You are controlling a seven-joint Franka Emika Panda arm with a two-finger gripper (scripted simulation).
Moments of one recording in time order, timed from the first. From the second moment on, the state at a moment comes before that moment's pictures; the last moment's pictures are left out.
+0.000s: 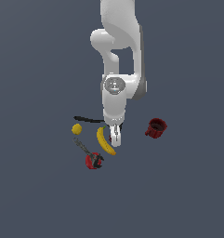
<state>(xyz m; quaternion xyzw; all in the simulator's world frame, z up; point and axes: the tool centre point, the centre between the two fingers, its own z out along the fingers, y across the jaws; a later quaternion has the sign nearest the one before) -0.024 0.011 0.087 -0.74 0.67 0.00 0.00</state>
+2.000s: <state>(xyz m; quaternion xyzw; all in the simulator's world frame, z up) -0.028 0.012 0.029 -0.72 0.69 0.00 0.00</state>
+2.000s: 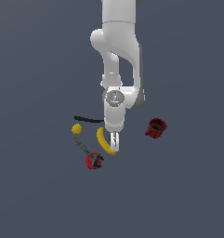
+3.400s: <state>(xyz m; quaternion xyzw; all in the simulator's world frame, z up) 0.042 -0.070 0.192 -0.72 0.70 0.00 0.00</state>
